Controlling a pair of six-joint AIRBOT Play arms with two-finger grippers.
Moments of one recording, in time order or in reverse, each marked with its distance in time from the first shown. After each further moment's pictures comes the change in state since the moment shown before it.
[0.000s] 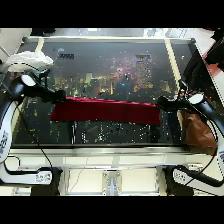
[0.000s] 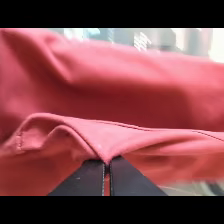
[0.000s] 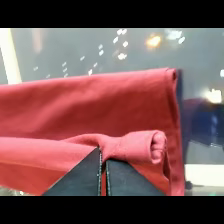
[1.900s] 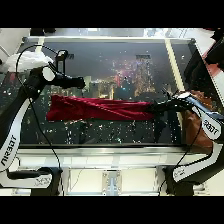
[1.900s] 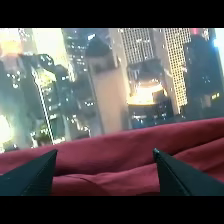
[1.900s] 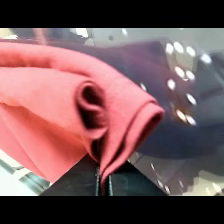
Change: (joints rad) left arm -0.266 0.045 0.121 0.036 0.198 -0.040; right arm -0.017 -0.428 0.186 0.245 0.285 -0.193
